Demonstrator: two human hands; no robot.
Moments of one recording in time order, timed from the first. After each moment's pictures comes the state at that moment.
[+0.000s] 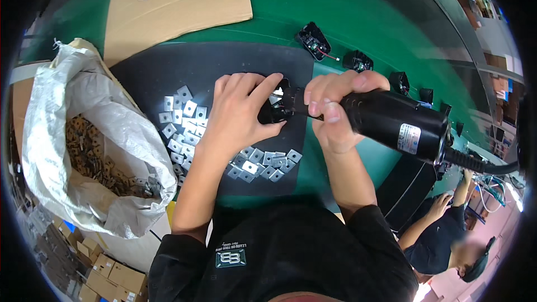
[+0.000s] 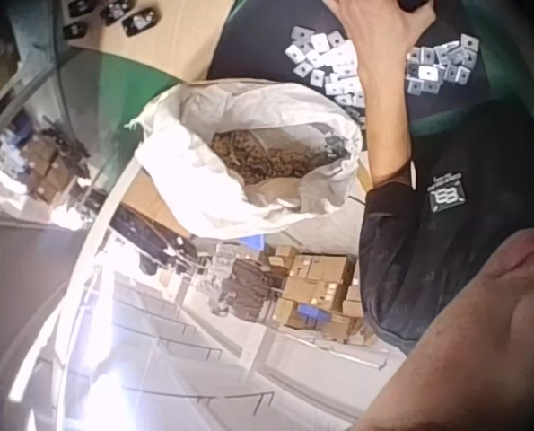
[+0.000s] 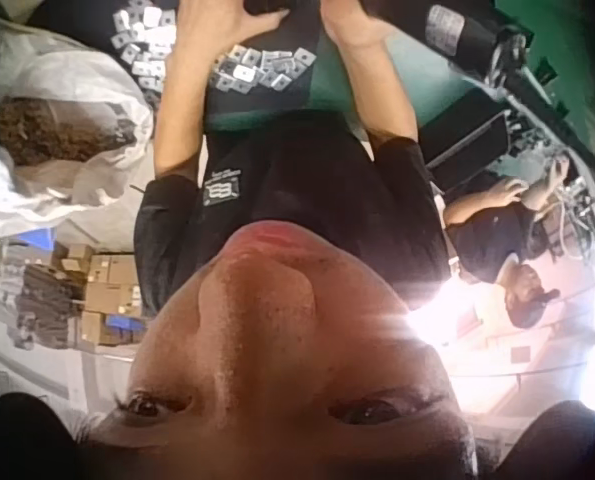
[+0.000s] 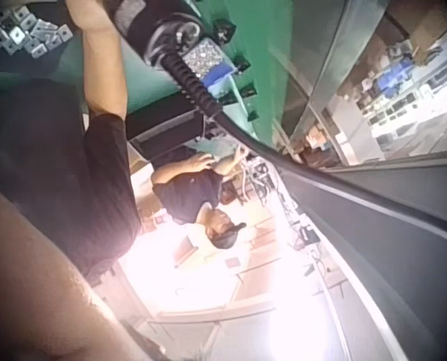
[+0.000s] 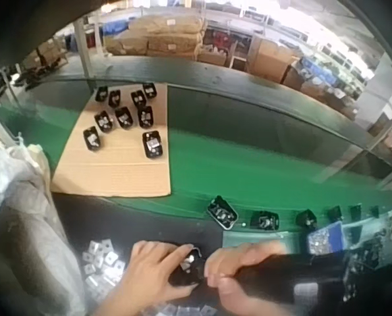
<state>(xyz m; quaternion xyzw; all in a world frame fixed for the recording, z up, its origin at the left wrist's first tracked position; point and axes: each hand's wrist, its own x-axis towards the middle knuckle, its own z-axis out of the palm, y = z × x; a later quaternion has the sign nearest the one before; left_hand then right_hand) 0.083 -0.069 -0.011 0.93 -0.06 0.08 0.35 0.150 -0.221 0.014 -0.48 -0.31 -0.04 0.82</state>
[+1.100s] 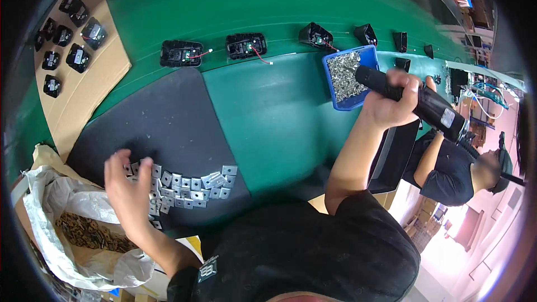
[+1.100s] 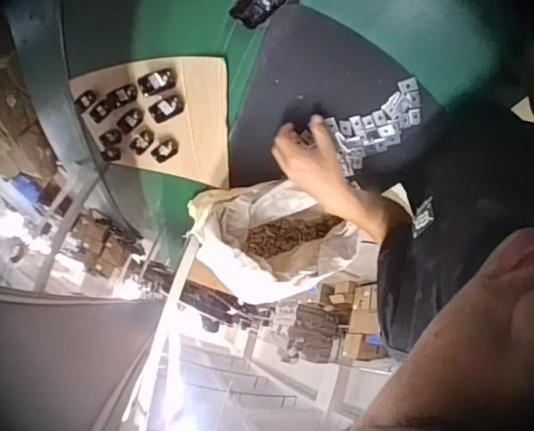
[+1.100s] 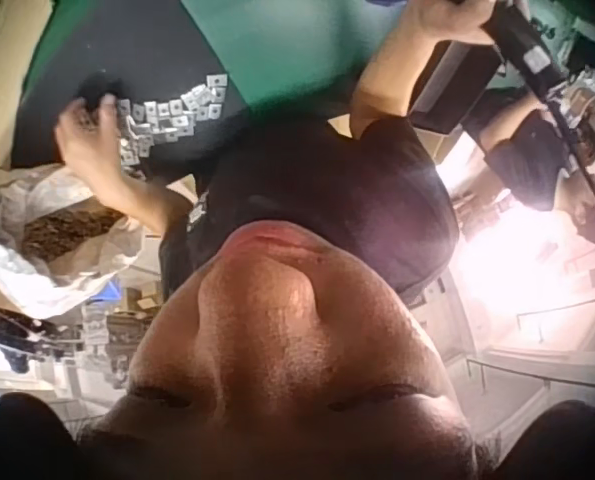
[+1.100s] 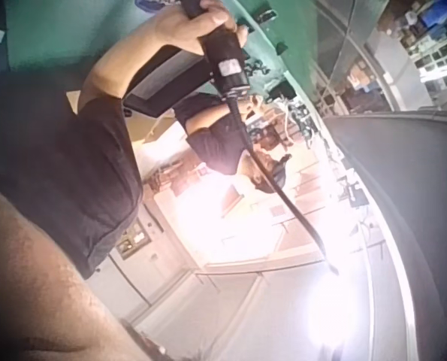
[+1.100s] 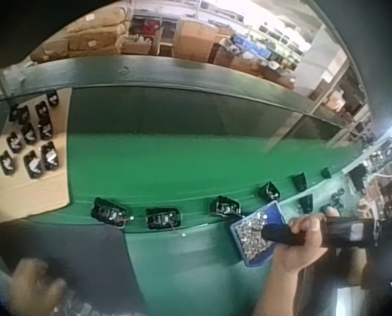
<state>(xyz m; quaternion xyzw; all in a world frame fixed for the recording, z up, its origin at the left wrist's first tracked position) 0.060 -0.043 0.025 0.96 0.16 -0.03 0.21 0.173 -0.448 0.022 -0.57 -0.05 -0.48 0.66</state>
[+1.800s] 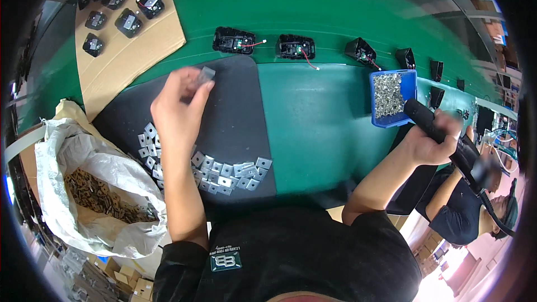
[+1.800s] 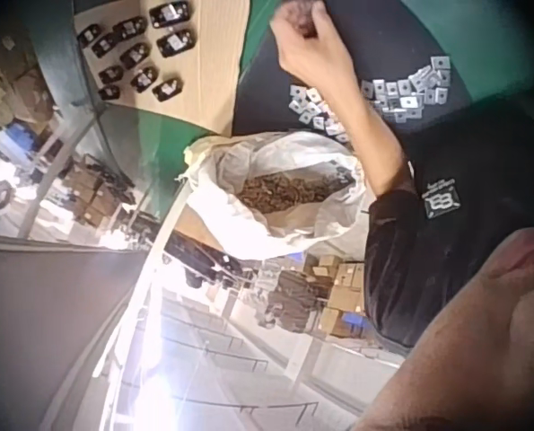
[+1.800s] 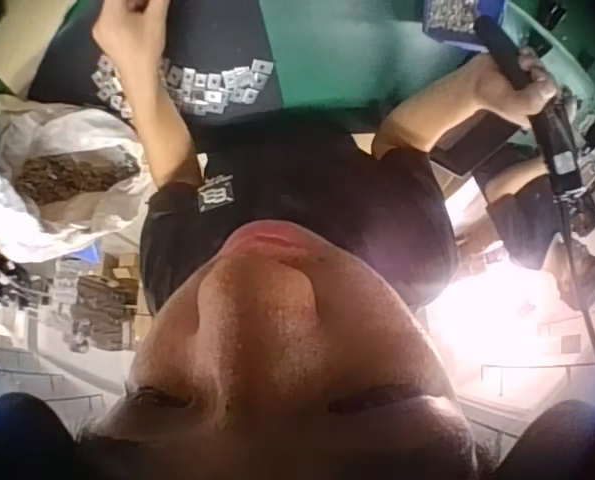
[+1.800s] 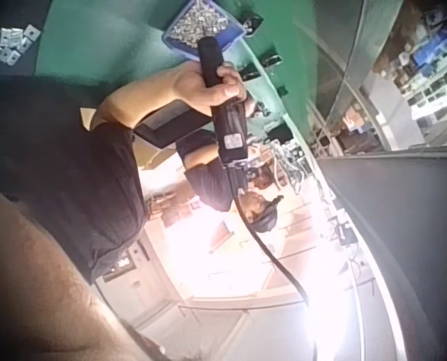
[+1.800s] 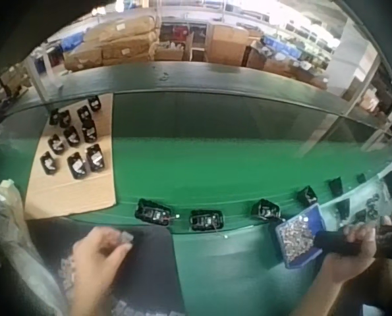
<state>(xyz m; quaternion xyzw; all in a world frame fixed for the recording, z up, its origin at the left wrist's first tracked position) 0.124 -0.077 -0.004 0.88 0.14 0.11 0.45 0.153 -0.455 0.041 -0.58 -0.06 -0.48 0.66</state>
